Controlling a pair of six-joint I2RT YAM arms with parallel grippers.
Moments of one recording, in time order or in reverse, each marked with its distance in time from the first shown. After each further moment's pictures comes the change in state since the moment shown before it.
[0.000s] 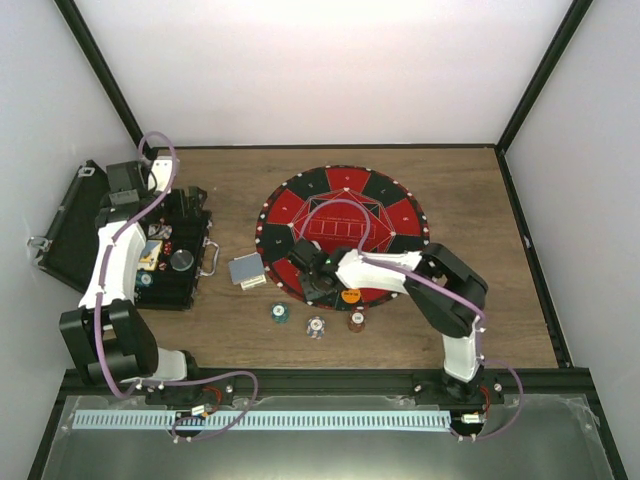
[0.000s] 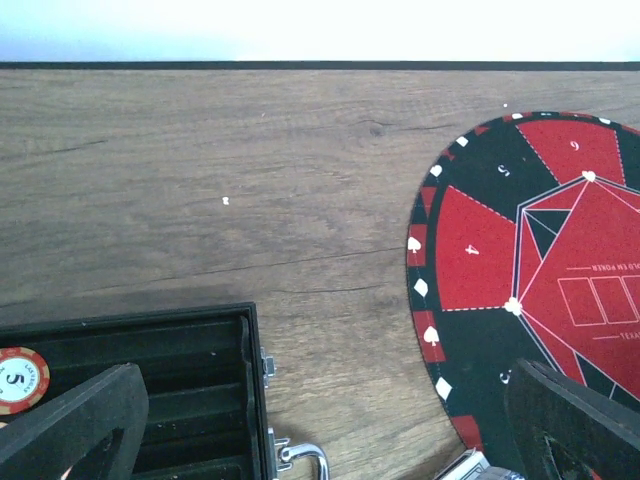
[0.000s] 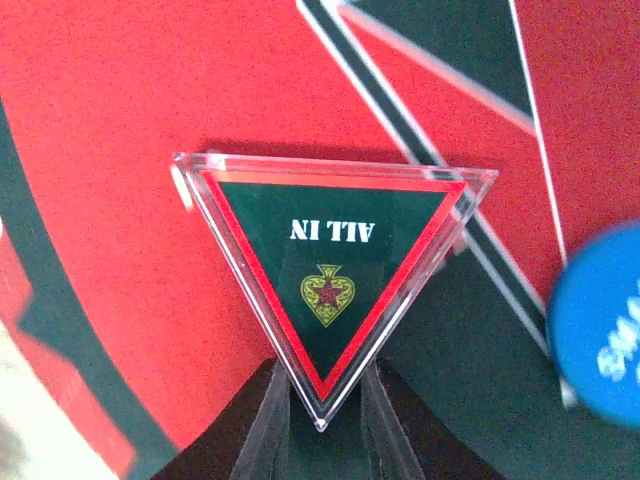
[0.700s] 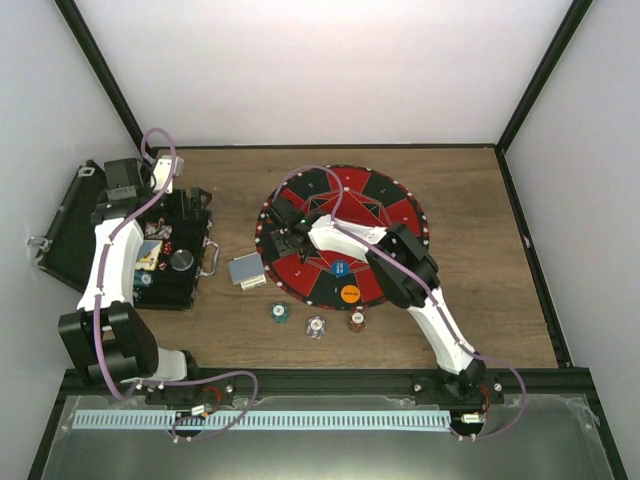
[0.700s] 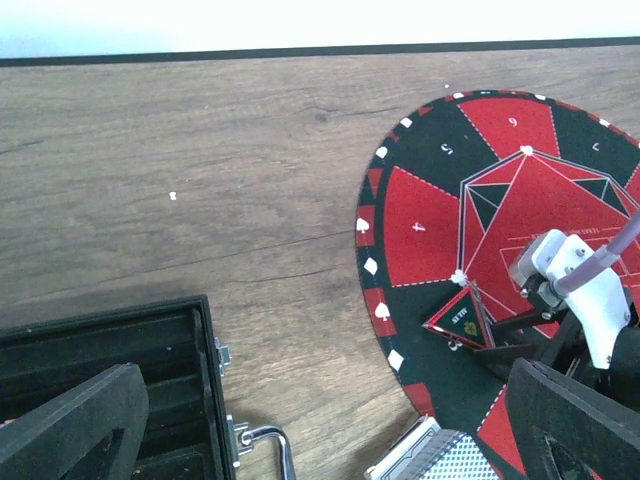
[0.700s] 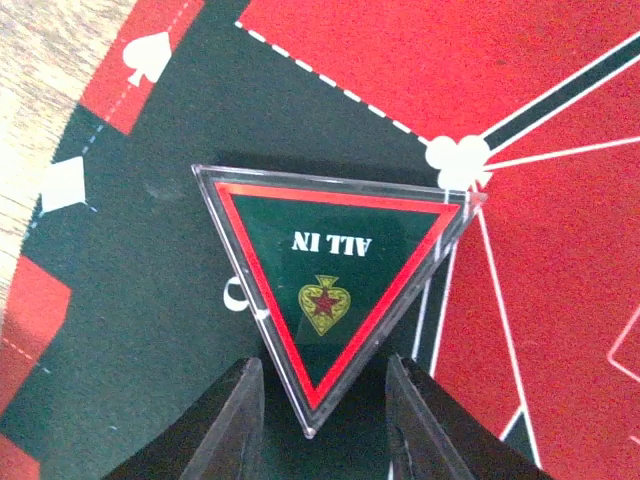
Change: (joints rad) left arm 0.000 -0.005 0.051 -0.108 0.087 0.060; right arm -0.124 0.423 0.618 -0.021 -0.045 -0.156
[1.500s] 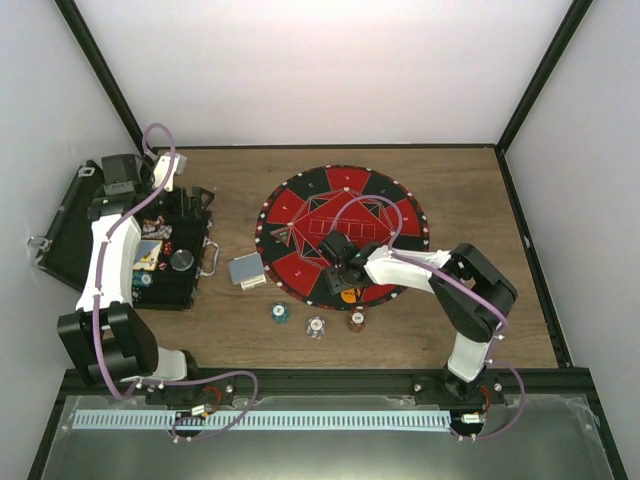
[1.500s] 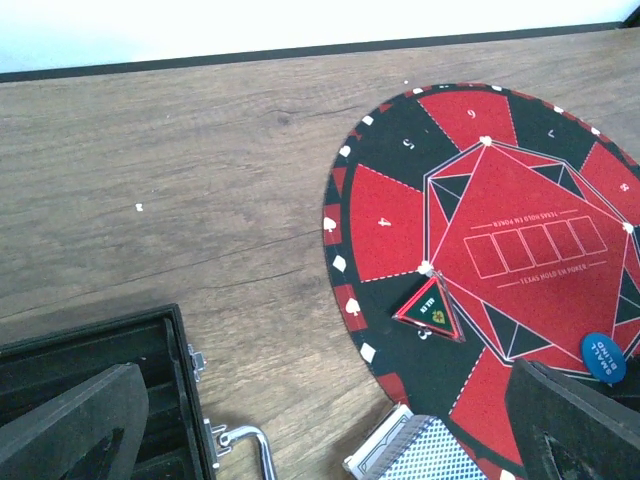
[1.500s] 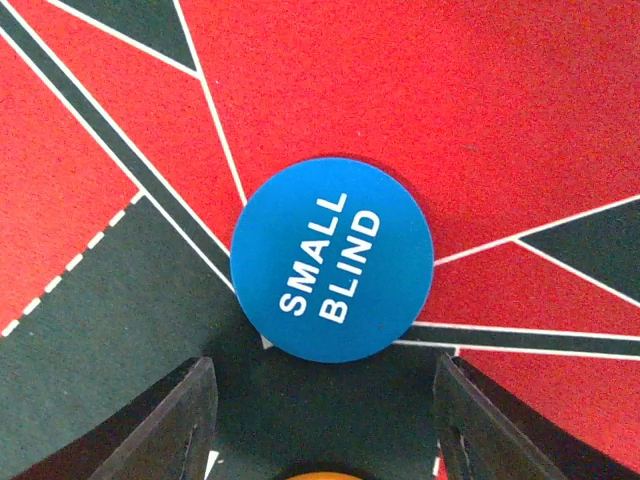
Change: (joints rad) left arm 0.000 0.010 0.068 -0.090 0.067 0.057; right arm -0.028 -0.531 -0.755 0.052 0.061 0.076
